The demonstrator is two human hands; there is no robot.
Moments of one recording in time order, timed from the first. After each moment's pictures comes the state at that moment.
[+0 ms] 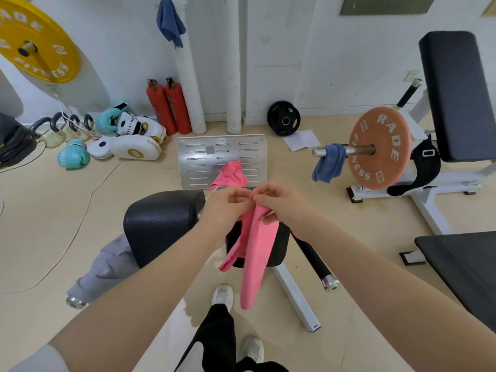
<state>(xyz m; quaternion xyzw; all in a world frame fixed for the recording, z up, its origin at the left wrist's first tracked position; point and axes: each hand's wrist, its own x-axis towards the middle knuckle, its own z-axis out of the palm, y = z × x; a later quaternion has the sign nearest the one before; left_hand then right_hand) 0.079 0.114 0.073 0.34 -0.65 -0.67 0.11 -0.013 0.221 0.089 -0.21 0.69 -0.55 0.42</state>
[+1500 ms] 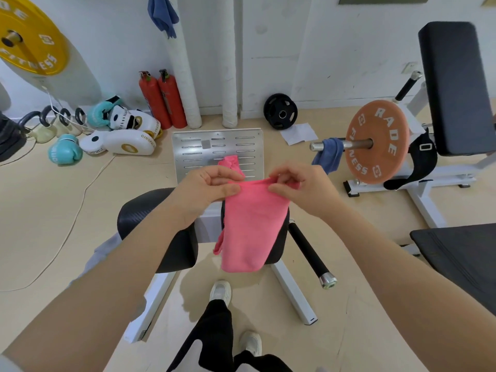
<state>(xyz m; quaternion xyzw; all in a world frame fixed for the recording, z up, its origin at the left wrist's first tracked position) 0.085 0.074 0.110 0.21 -0.69 -0.69 0.07 -0.050 0.241 0.108 -0.43 0.78 -0.42 0.16</state>
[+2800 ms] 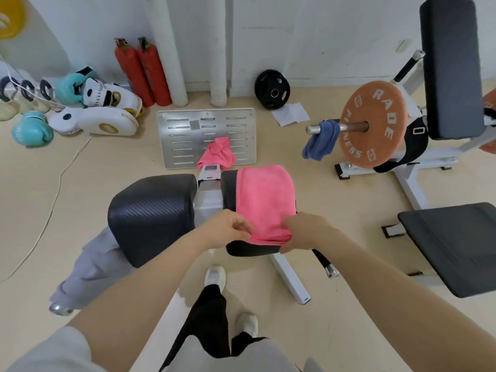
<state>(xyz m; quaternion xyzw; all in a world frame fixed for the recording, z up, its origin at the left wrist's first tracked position) 0.084 0.066 -0.008 0.17 -0.82 -0.51 -0.20 -0.033 0.230 0.016 -0.37 0.84 0.13 0.37</state>
